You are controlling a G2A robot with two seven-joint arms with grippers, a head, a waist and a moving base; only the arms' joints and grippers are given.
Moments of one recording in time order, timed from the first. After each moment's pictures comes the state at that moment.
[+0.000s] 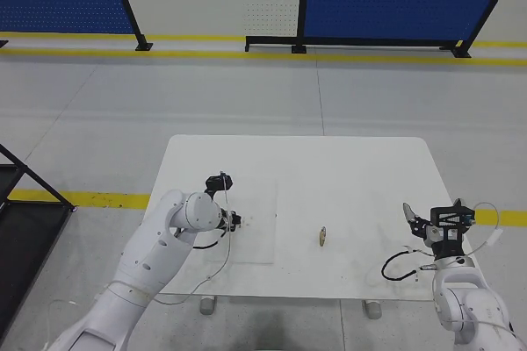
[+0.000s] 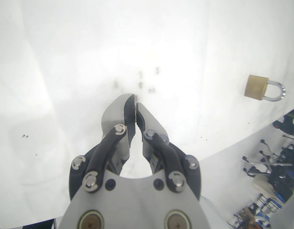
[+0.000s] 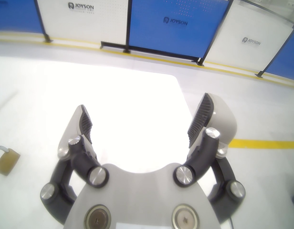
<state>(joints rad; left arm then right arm) 1.14 -1.18 -1.15 -1.54 0.79 0.33 -1.22 -1.73 -1.15 1.60 -1.80 -1.33 0.00 0.00</state>
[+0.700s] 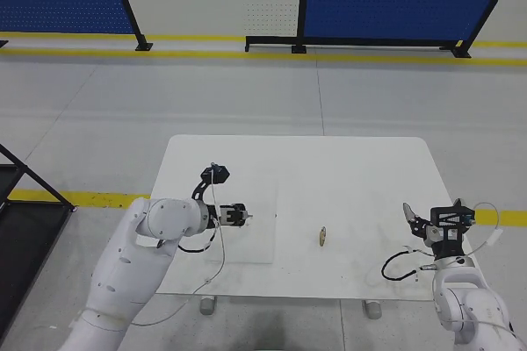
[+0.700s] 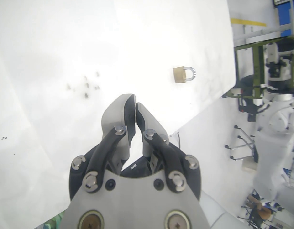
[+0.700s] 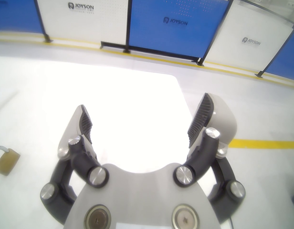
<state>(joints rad) 1.32 -1.15 -1.36 -1.80 0.49 0.17 -1.18 -1.73 -1.15 1.60 -1.80 -1.33 0.00 0.00</state>
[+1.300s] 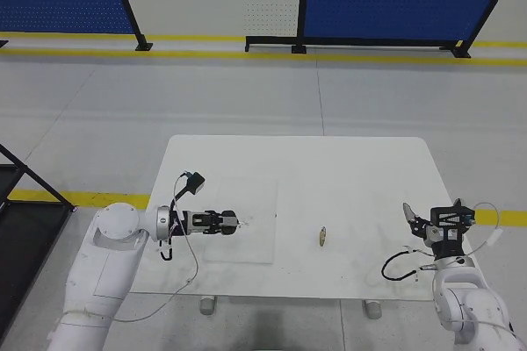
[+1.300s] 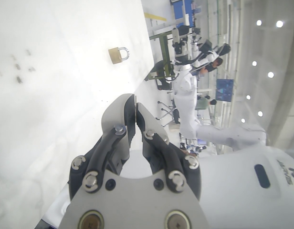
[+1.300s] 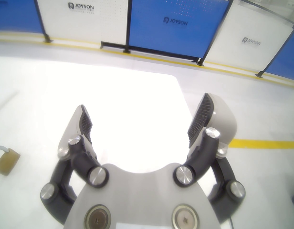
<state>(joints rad) 1.36 -1.12 -1.56 -1.54 -0.17 -0.15 -1.36 -1.73 -1.15 1.60 -1.80 -1.33 0.00 0.00</state>
